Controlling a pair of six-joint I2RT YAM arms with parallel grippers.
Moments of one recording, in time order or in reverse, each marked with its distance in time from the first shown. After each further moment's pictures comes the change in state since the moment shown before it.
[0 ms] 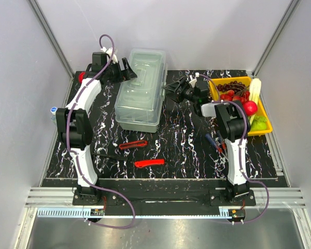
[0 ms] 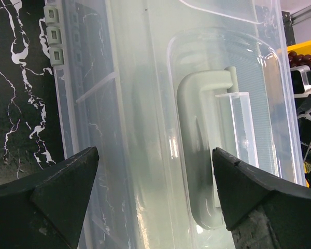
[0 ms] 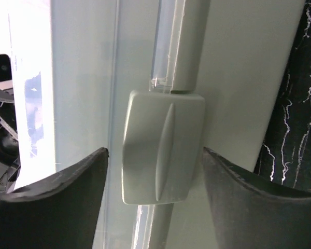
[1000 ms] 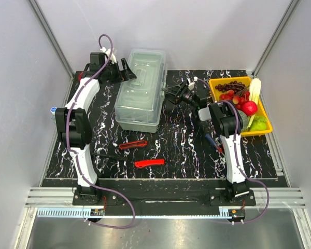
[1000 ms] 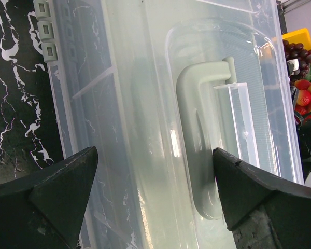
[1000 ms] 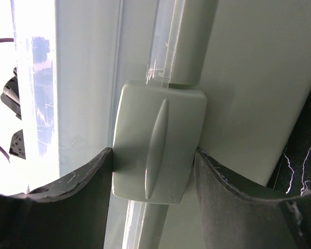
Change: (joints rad) left arm 0.023 0.008 0.016 -0.025 0.070 0.022; right arm -0.004 0.183 0.030 0.410 -0.092 0.227
